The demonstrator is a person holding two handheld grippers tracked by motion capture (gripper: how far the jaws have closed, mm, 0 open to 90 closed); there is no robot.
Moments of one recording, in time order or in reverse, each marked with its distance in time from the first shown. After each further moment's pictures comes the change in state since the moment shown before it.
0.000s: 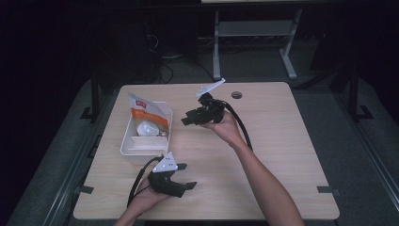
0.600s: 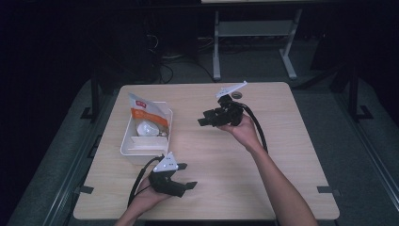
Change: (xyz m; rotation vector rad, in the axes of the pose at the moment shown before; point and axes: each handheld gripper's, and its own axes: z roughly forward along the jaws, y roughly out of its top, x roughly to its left) left arm 0.001 0.000 0.002 0.005 0.002 -0.003; right arm -0.008 -0.030 -0.045 -0.041 -0.049 0.049
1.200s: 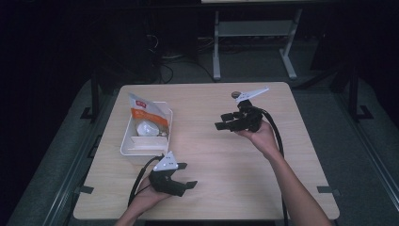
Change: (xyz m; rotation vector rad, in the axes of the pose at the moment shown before) left arm 0.002 0.000 0.001 -0.005 -0.002 -0.014; right arm -0.005 -0.033 -0.045 -0.021 -0.045 0.042
